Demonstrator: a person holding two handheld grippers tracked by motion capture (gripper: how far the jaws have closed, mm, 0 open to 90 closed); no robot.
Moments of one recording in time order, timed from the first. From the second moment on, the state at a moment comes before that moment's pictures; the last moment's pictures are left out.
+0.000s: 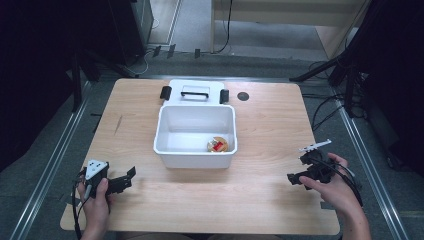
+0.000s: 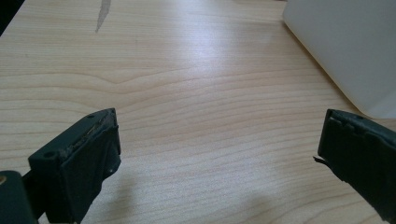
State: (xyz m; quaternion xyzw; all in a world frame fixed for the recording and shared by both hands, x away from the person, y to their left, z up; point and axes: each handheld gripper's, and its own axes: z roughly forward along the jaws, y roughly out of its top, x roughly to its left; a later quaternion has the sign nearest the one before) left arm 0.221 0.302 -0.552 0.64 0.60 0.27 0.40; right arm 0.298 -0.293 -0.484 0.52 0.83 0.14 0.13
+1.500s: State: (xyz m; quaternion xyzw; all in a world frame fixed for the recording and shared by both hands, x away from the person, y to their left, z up) left arm 0.222 0.302 -0.552 0.64 0.60 0.27 0.40; right arm 0.237 -0.348 -0.546 0.59 0.68 0.34 0.26
